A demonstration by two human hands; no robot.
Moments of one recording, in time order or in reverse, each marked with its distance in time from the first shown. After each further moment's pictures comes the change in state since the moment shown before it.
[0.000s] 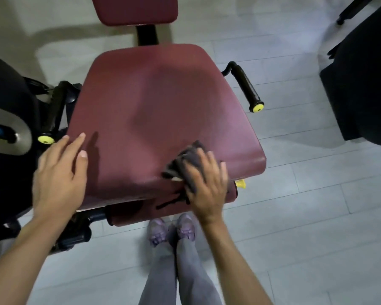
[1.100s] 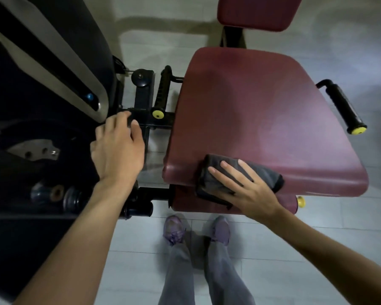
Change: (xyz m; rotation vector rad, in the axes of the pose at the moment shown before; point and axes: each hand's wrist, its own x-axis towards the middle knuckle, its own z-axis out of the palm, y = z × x) left_hand 0.009 -0.096 -0.070 0.011 0.082 -0.300; right_hand 0.024 -0.090 0.029 -0.151 -0.363 -1.059
